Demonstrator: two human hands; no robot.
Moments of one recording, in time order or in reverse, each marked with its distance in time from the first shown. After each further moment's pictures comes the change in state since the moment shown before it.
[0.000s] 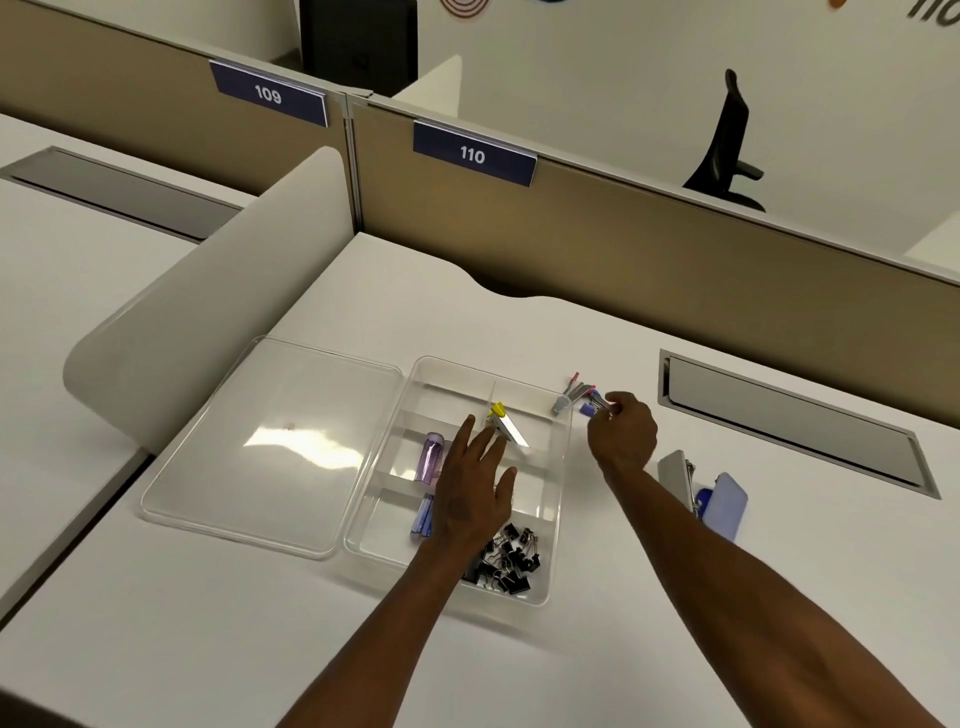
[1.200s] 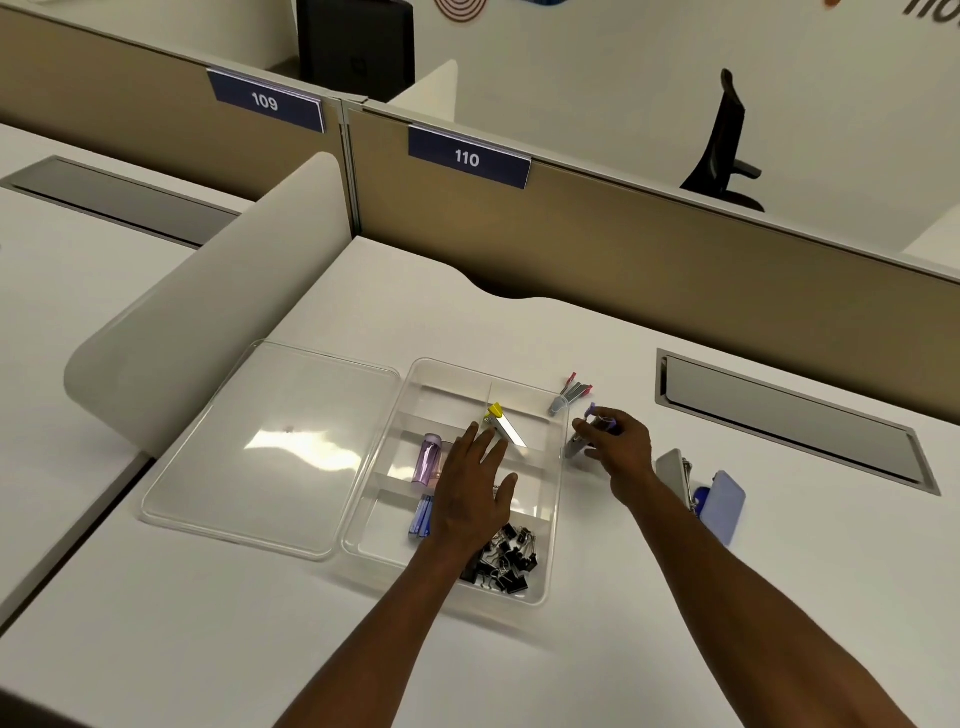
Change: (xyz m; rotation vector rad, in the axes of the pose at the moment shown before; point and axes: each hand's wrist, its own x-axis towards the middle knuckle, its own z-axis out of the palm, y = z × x) left_hand -0.003 -0.001 0.004 -0.006 -0.045 0.019; right_hand 0.000 0.031 -0.008 0.629 -0.356 0.215
